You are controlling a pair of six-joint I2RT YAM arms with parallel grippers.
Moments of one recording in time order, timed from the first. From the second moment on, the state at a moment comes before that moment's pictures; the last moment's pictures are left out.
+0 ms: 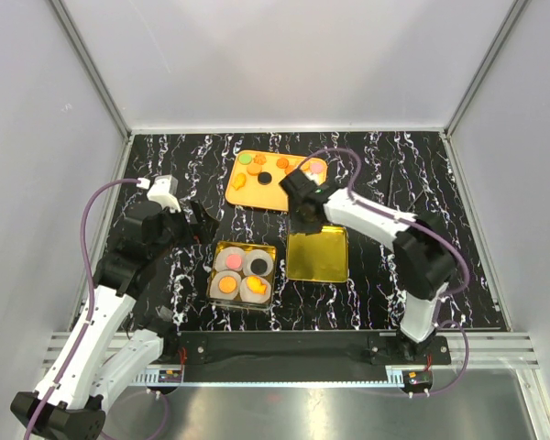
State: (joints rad) left arm -0.31 0.74 0.83 -0.58 0.05 -0.40; right arm 0.72 1.83 1.41 -0.71 0.18 0.64
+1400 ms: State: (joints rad) left arm -0.31 0.76 0.83 -0.58 0.05 -0.41; right arm 0.45 1.45 0.86 -0.63 0.18 0.75
